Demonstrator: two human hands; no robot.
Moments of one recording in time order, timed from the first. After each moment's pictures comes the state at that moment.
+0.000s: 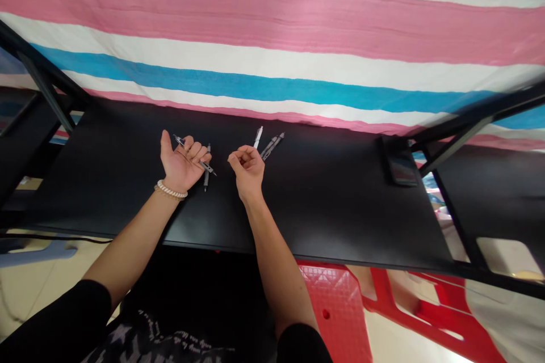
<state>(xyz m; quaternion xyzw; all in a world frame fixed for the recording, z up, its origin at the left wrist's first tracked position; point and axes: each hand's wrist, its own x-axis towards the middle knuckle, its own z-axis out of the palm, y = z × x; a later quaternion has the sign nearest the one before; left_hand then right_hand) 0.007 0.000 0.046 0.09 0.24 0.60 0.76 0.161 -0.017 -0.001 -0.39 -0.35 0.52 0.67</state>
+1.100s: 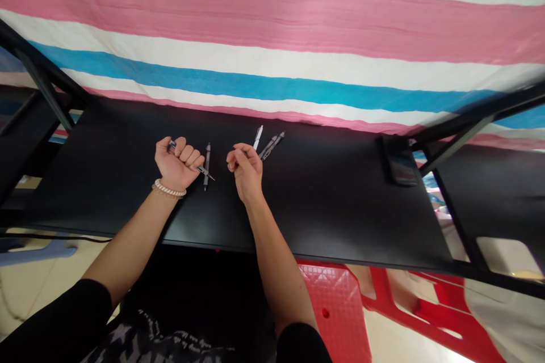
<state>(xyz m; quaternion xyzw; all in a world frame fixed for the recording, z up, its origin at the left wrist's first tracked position) -0.002 -0.002 0.049 0.09 0.26 0.61 0.74 0.163 -0.019 0.018 -0.37 -0.33 0.60 0.63</state>
